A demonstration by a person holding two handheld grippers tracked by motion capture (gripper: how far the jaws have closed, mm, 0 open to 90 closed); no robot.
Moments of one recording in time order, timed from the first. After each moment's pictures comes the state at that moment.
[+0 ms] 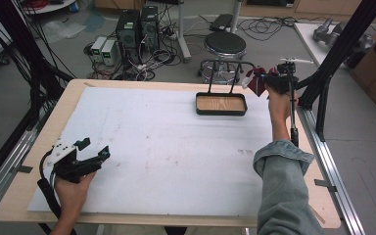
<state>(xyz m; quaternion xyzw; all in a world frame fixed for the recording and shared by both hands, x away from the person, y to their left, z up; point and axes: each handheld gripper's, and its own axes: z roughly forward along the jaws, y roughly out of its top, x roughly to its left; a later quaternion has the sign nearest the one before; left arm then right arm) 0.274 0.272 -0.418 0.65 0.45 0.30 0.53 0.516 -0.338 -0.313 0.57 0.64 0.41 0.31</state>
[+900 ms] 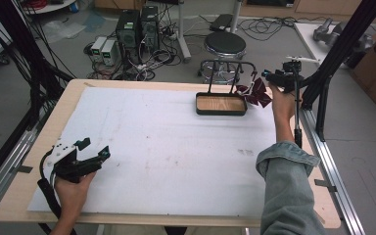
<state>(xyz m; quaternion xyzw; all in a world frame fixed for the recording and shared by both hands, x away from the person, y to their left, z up) 0.274 0.272 -0.418 0.65 0.45 0.30 0.53 0.504 -0.344 -0.300 0.57 0.63 0.43 0.31</state>
